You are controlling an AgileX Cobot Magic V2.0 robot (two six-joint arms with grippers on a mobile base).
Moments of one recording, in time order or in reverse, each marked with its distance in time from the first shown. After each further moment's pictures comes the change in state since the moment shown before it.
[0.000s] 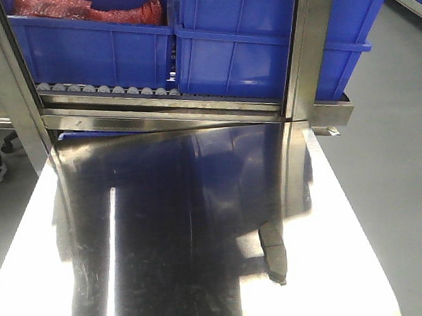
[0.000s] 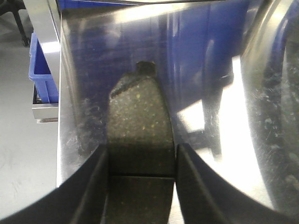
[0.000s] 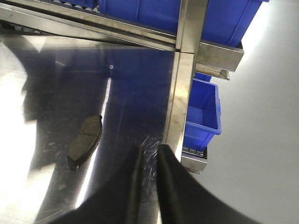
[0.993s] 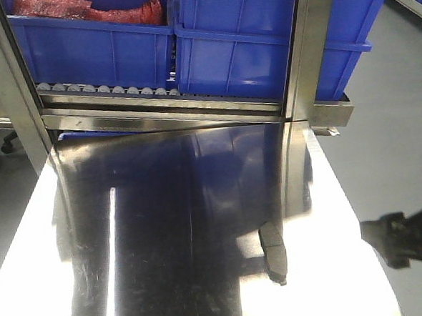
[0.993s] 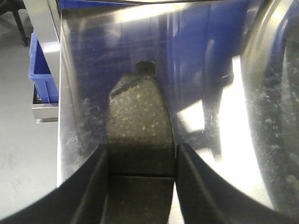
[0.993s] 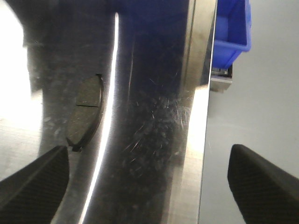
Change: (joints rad) left arm 0.000 0.000 0.000 0.000 0.000 0.000; right arm 0.000 0.682 -0.249 0.071 -0.001 0.019
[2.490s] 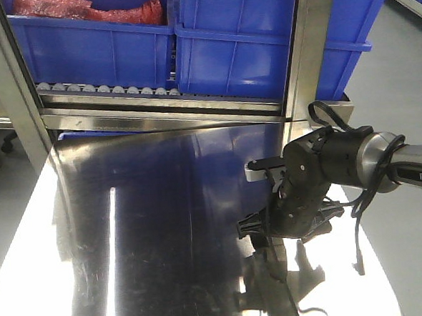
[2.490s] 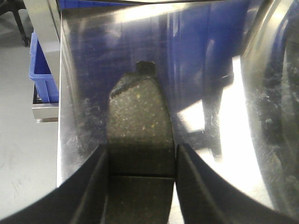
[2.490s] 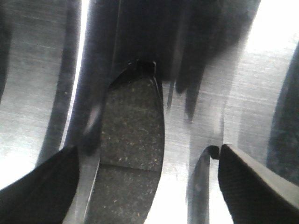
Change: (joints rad) left arm 0.000 0.000 0.000 0.000 0.000 0.000; right arm 0.324 0.957 -0.583 -0.222 0.209 0.432
